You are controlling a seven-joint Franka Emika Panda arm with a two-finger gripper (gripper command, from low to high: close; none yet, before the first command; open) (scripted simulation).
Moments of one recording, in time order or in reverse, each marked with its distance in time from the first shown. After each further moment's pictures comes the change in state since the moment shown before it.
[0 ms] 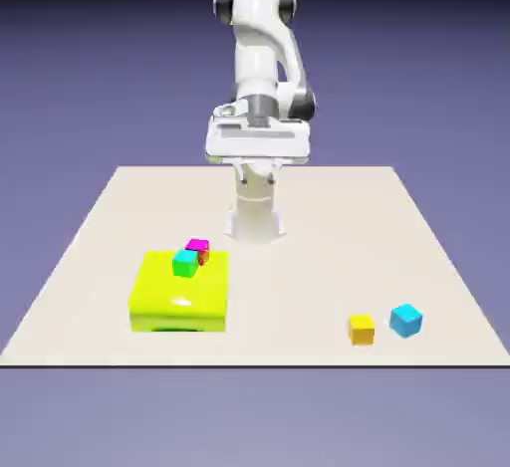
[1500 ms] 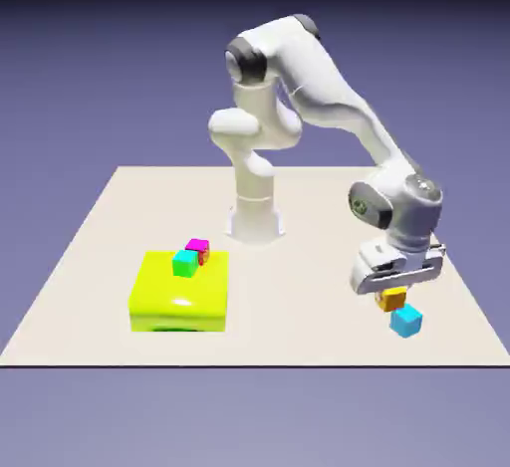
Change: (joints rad) arm 0.025 1.013 0.630 0.765 -0.325 -0.808 0.330
